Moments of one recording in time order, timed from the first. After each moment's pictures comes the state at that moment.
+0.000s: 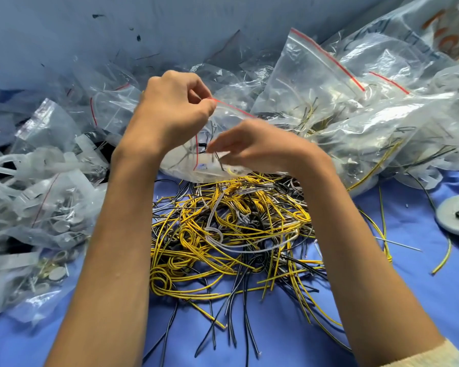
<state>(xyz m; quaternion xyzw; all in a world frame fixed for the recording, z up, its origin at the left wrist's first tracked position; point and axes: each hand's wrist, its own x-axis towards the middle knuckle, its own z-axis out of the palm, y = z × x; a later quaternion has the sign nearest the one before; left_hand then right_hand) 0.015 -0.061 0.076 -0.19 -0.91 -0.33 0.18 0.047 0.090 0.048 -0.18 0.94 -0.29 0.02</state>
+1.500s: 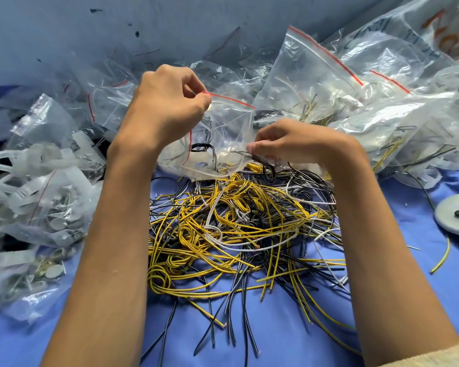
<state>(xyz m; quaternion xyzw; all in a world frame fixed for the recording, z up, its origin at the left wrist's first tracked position) 0.016 -0.064 0.079 -0.17 -0.91 -0.33 0.19 0.052 0.132 0.047 -0.09 0.96 -0.26 0.06</state>
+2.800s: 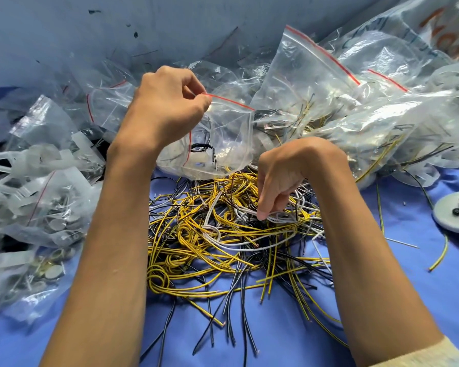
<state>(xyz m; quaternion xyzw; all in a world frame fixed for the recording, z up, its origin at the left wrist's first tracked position) 0.014 -0.064 0.076 -0.19 -0.91 -0.32 0.19 0.052 0.113 0.040 -0.01 0.94 -0.10 0.33</state>
